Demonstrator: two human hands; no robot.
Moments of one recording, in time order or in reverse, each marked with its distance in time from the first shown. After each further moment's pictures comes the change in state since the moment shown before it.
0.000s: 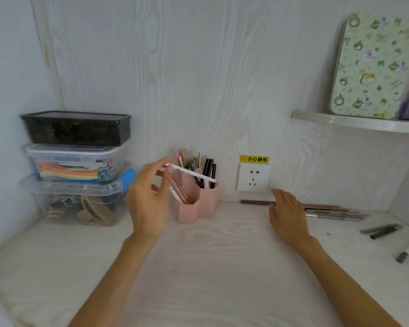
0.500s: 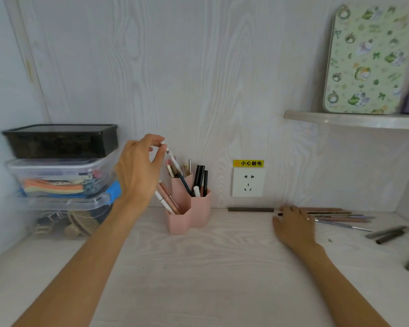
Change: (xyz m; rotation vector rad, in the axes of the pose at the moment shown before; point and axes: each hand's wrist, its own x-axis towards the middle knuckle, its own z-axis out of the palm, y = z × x) left_hand 0.072 0.002 0.032 0.510 -0.076 0.101; right_hand 0.010 0.025 0.011 -0.053 -0.133 0.208
